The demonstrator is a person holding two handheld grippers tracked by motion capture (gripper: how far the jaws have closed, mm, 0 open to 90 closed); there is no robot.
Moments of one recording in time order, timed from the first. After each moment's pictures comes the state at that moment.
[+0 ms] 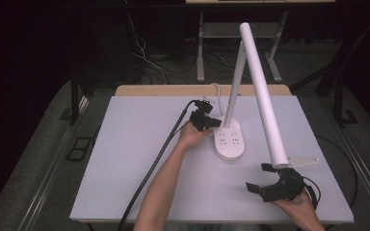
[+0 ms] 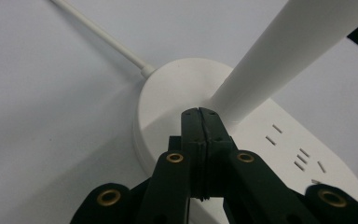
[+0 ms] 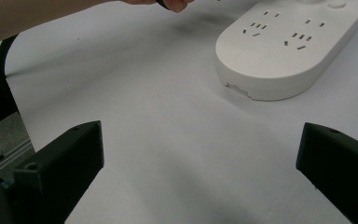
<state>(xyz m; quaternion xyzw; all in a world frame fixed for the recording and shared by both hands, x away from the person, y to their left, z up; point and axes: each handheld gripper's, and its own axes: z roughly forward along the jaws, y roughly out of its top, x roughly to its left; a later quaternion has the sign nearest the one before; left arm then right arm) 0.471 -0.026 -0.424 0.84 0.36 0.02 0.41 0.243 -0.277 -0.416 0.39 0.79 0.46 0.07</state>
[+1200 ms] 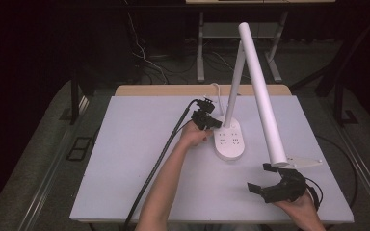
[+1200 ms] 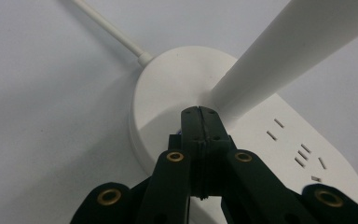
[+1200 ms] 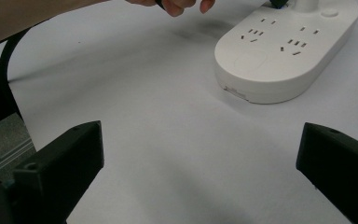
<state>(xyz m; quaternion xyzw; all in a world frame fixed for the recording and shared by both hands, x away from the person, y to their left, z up) 0.475 -0.030 -0.425 0.84 0.38 -0.01 0.39 0.238 -0.279 -0.413 0.39 0.79 0.47 0.07</state>
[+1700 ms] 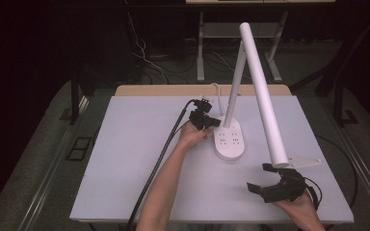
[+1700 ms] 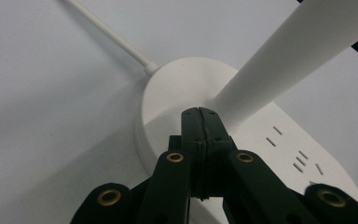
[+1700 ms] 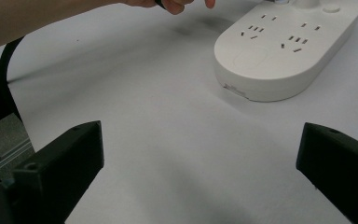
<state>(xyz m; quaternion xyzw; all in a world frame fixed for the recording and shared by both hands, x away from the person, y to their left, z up) 0.476 -0.020 -0.426 0.82 0.38 0.00 0.42 0.240 -0.279 -0.415 0.39 0.79 0.47 0.07</state>
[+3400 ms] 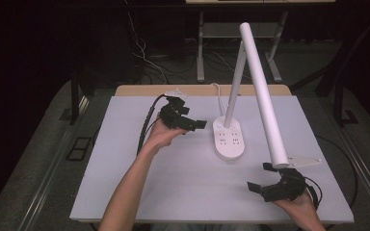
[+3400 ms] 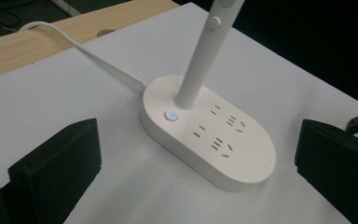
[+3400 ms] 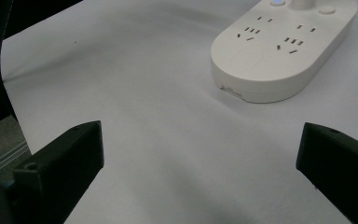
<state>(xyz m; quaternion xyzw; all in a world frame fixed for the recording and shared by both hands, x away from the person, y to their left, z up) 0.420 0.066 -0.354 0.82 0.31 0.02 0.48 0.242 -0.280 -0.416 0.39 0.79 0.47 0.08</state>
